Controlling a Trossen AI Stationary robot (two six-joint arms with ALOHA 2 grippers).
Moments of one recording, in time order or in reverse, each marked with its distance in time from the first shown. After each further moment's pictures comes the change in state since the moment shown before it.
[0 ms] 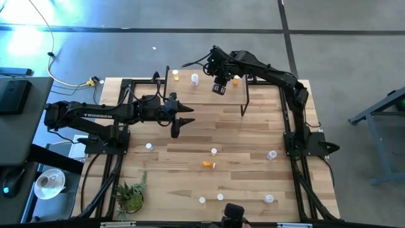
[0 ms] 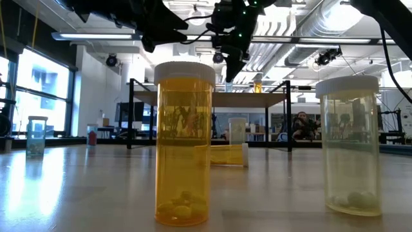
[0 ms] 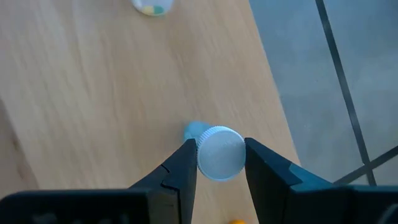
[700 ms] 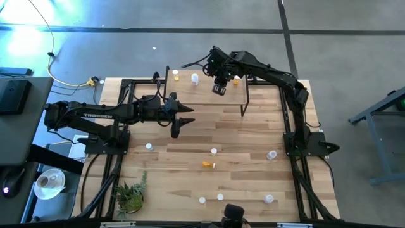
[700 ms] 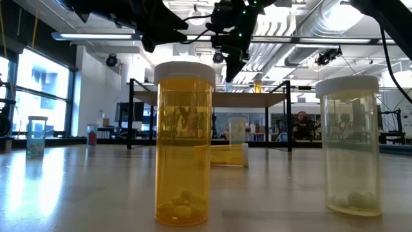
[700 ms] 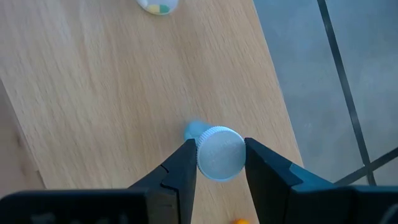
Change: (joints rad) left arm 0.000 0.000 0.000 0.000 0.000 0.000; right arm 0.000 0.000 0.000 -0.007 0.000 -0.003
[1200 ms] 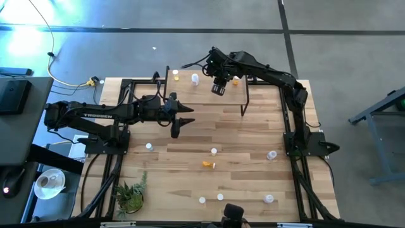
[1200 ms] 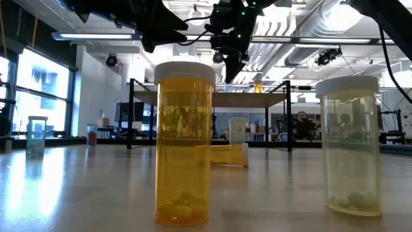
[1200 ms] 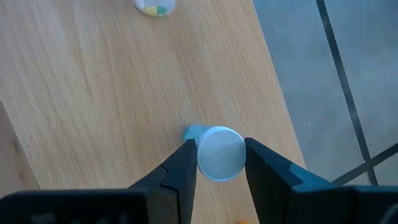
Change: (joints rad) left arm 0.000 0.000 0.000 -0.007 0.000 0.000; right arm 0.000 0.013 0.001 0.001 0.006 0.022
